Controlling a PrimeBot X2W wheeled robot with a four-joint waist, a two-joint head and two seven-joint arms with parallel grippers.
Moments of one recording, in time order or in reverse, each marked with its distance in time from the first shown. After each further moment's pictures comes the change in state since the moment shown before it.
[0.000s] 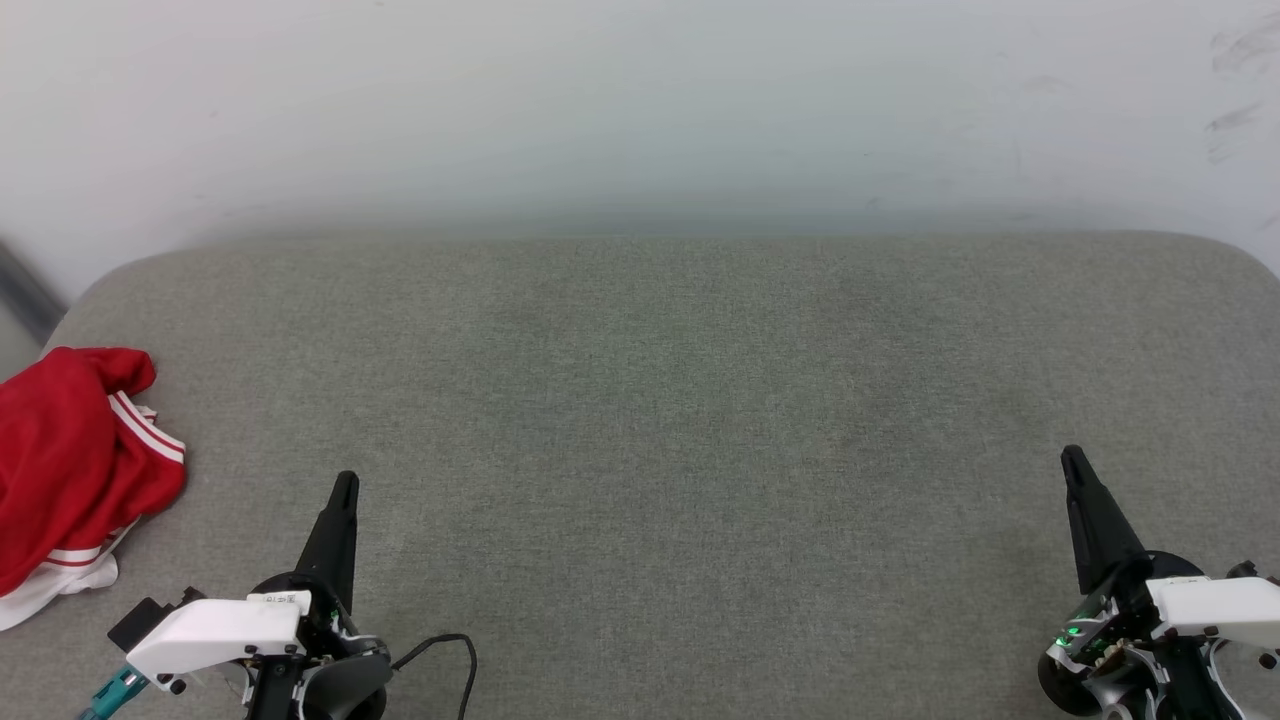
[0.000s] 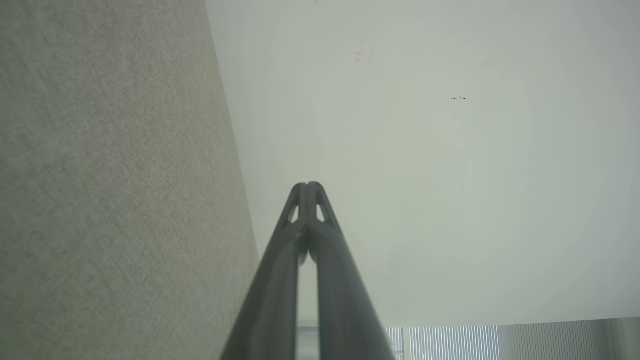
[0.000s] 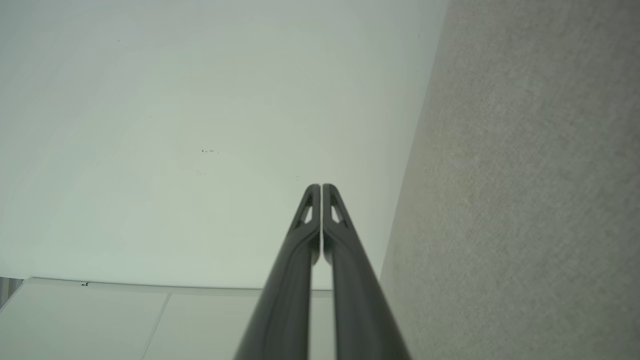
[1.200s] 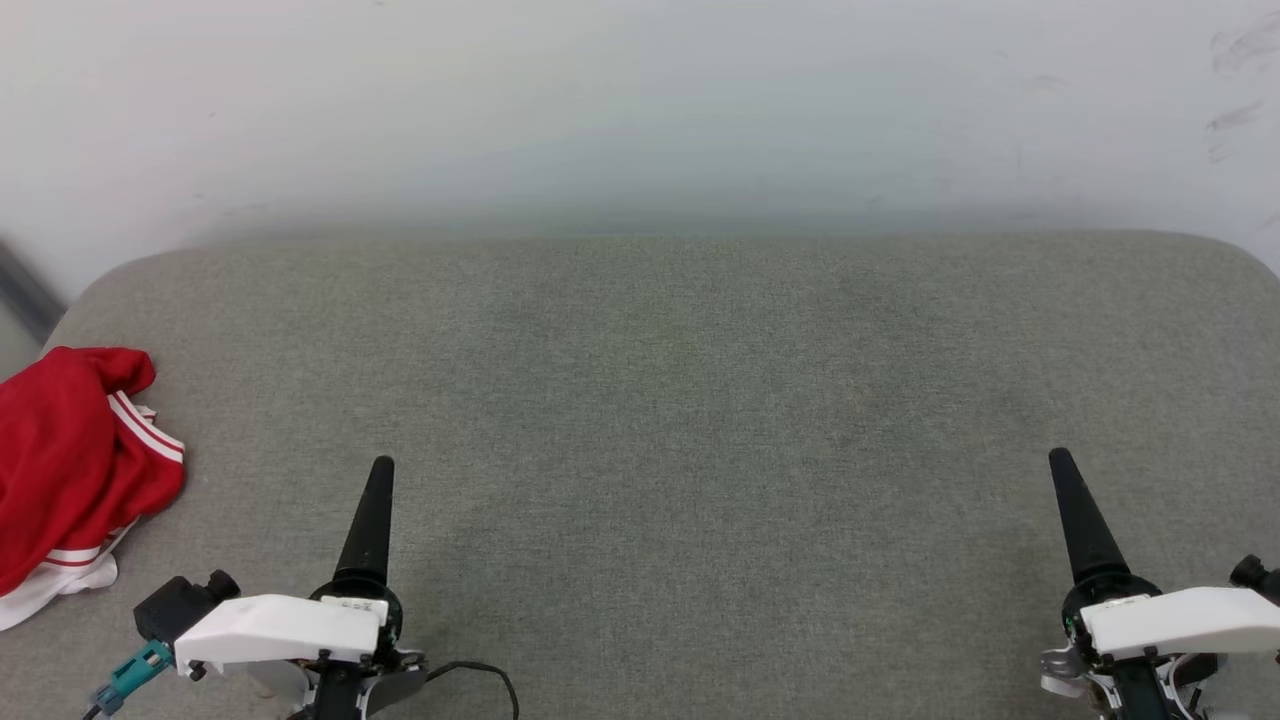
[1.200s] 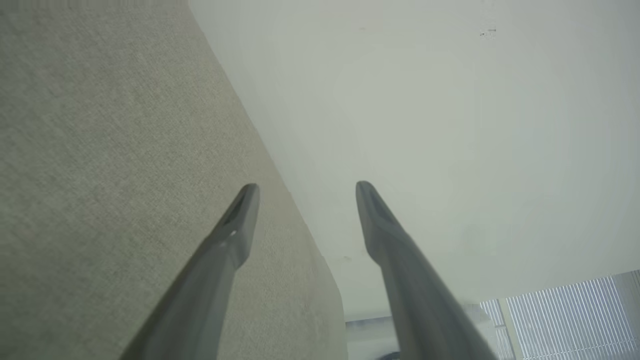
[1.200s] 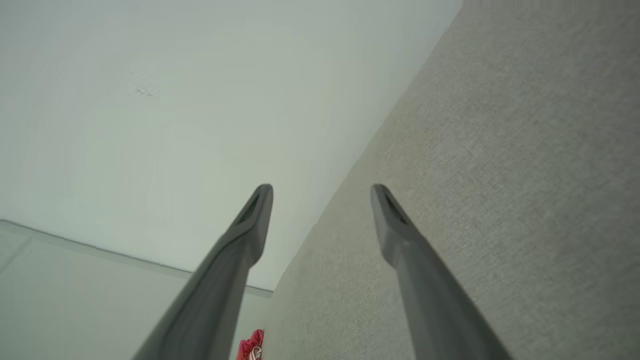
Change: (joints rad) left arm 0.020 -0.002 -0.085 -0.026 0.306 0.001 -0.113; right arm 0.043 -0.008 0.045 -0.034 -0.418 0.000 -0.113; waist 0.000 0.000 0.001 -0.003
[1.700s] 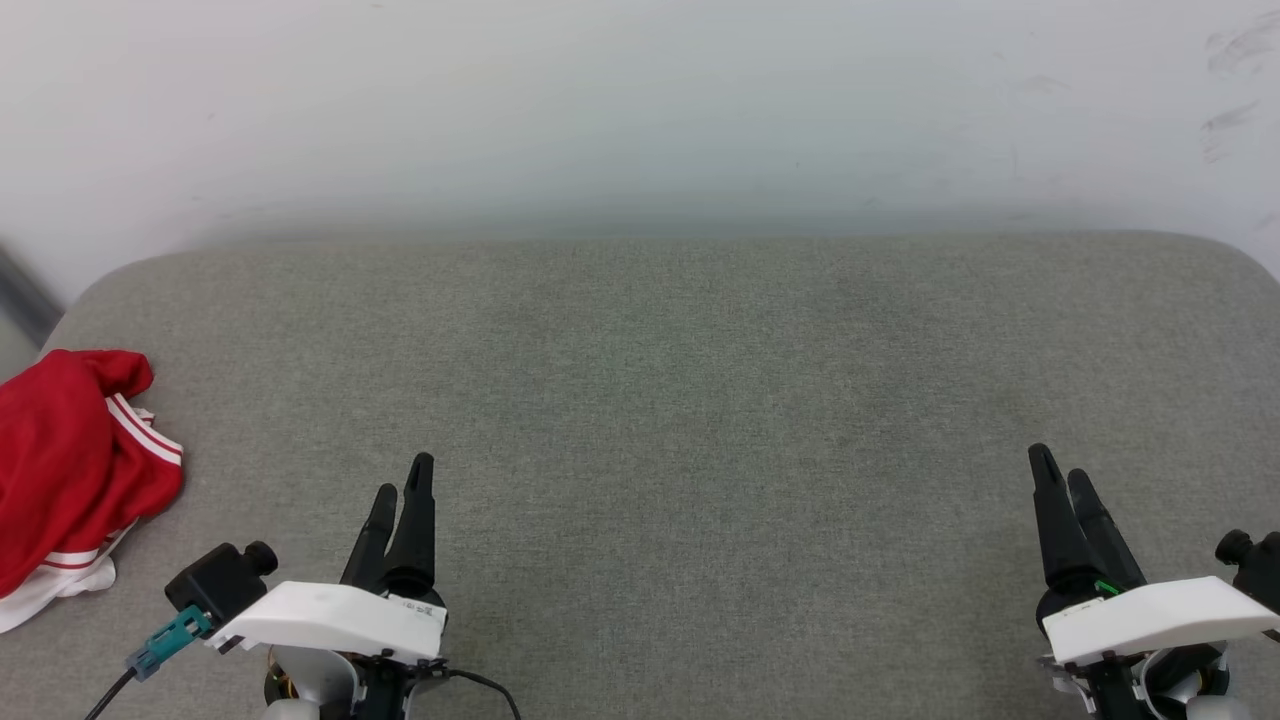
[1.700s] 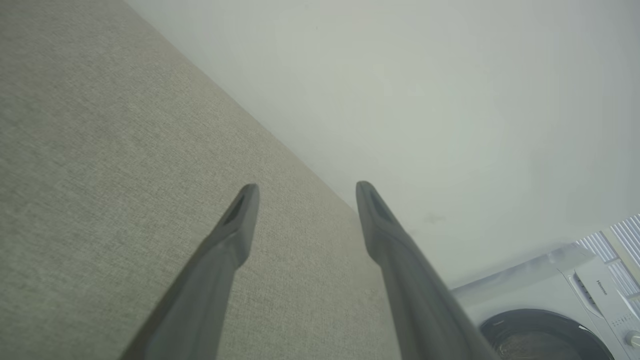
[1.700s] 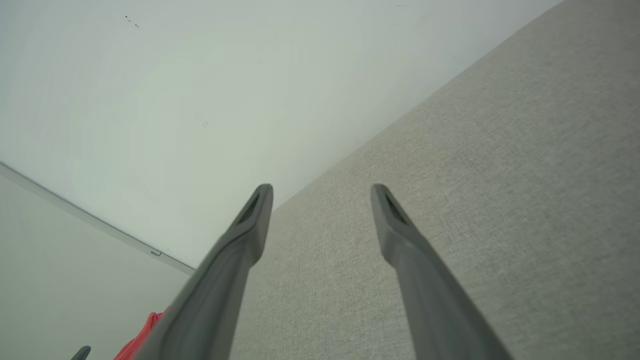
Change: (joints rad) left arm -0.007 0.000 -0.054 -0.009 0.363 0.023 -0.055; right arm 0.004 -0.001 0.016 -0.036 -0.370 0.000 -0.043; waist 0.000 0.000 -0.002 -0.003
